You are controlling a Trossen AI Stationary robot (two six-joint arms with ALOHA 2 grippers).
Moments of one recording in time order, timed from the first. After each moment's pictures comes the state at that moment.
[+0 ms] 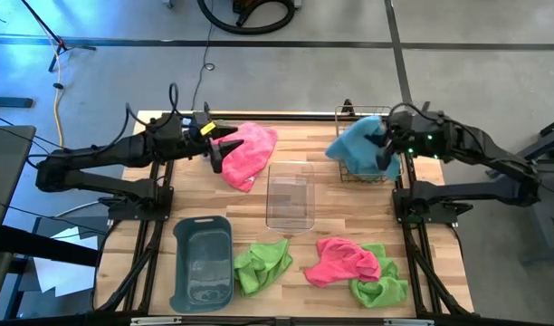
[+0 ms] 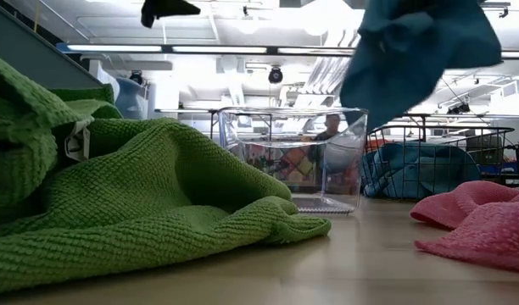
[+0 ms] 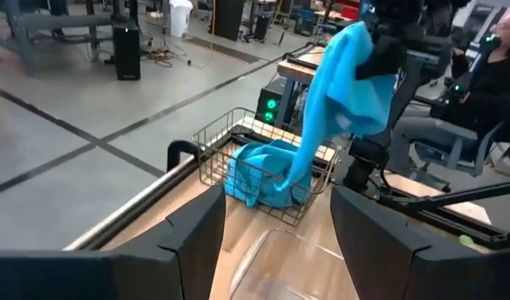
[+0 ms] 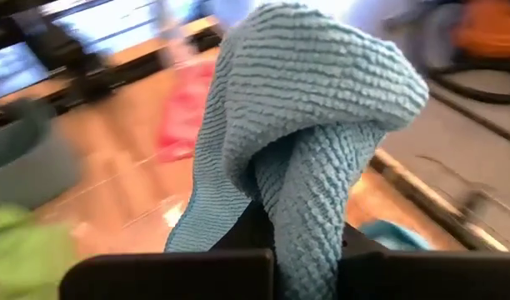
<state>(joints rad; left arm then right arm) 0.17 0.91 0.93 -0.19 -0.22 -0.23 -0.26 0.77 1.13 -0.89 0.25 0.26</state>
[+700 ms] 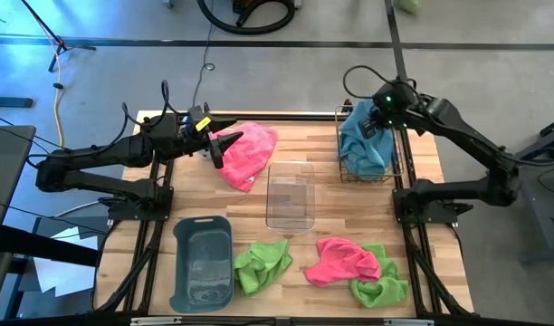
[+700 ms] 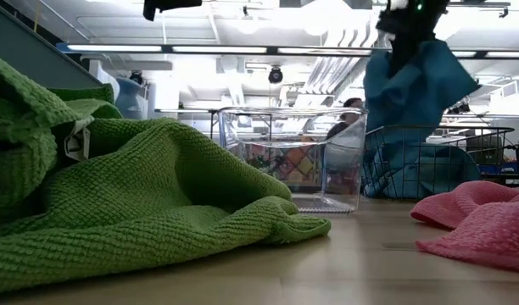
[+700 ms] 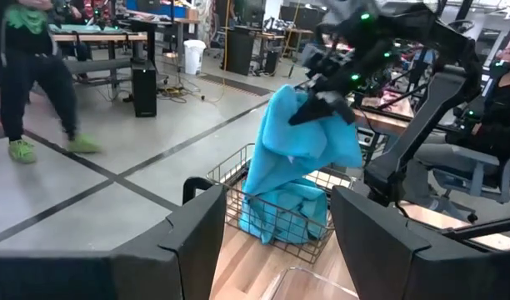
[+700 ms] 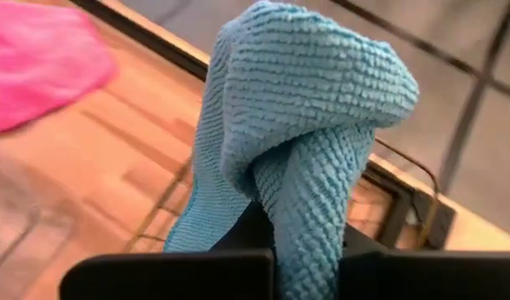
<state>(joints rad) 0.17 0.92 0.93 -0.08 -0.28 -0.16 -0.70 1.10 1.26 -1.07 0.25 0.21</state>
